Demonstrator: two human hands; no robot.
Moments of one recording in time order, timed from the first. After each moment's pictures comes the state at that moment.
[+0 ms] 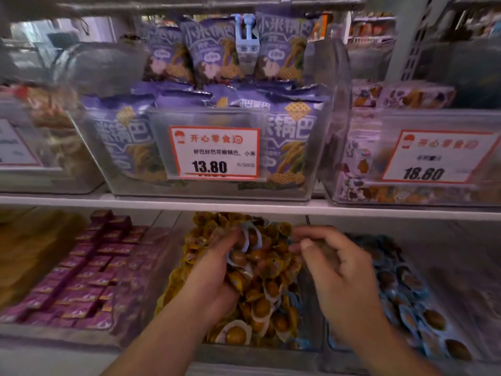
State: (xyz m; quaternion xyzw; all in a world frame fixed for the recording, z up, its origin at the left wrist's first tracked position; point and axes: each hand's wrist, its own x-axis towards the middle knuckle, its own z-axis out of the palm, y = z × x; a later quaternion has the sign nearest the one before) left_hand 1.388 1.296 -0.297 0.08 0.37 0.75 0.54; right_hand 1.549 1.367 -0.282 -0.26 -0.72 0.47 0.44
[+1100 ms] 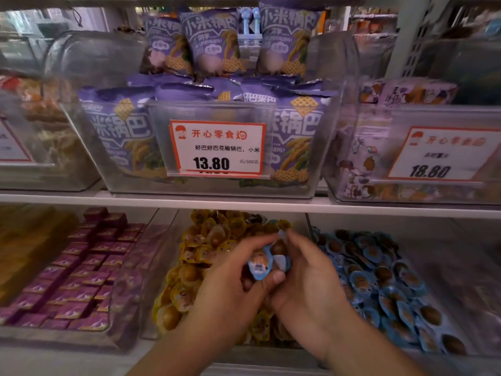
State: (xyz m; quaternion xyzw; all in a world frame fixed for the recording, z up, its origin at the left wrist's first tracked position) left_hand 1.403 1.271 -0.313 0.56 0.64 0.52 0.09; right_hand 1.514 1.352 -0.288 -0.21 -0.27 0.91 0.24
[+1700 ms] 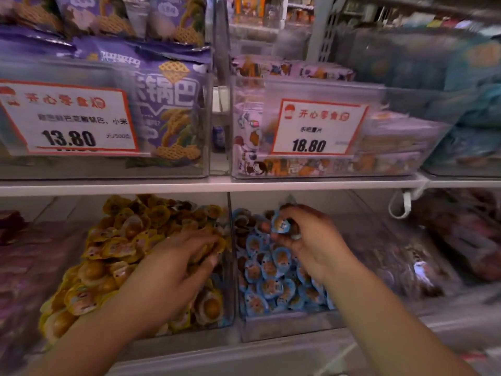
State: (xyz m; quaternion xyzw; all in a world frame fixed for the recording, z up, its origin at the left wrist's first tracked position) left_hand 1.404 1.307 -0.334 0.65 0.69 0.30 0.05; right_hand 1.597 1.453 -0.285 -0.40 -0.43 0.70 0.41
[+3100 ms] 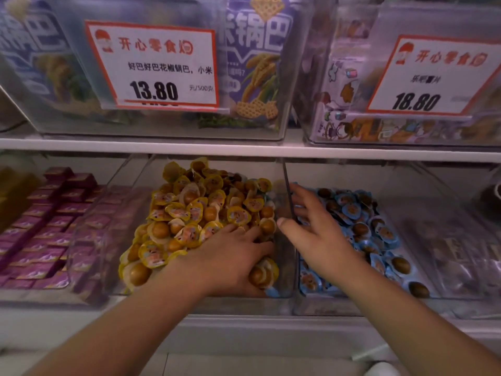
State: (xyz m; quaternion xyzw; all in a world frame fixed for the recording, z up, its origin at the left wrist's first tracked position) left_hand 1.405 1.315 -0.350 0.74 0.66 -0.05 0.05; right_hand 1.561 1.412 -0.328 -0.29 -0.79 0.47 0.27
